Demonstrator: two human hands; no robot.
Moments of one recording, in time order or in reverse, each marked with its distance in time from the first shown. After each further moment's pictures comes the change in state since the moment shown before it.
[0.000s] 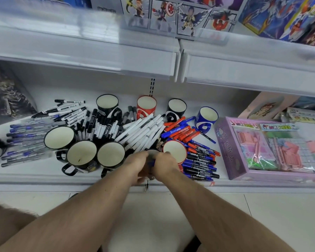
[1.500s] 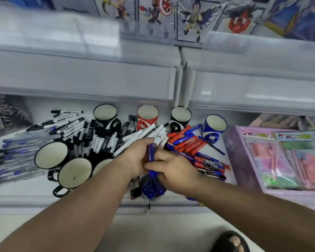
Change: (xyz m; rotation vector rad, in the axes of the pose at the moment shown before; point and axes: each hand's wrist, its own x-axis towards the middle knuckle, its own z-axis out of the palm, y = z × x) left_hand 0.034 0.076 -0.001 -0.417 -0.343 0.009; right_hand 0.028 0.028 -0.043 -0.077 0.354 -0.878
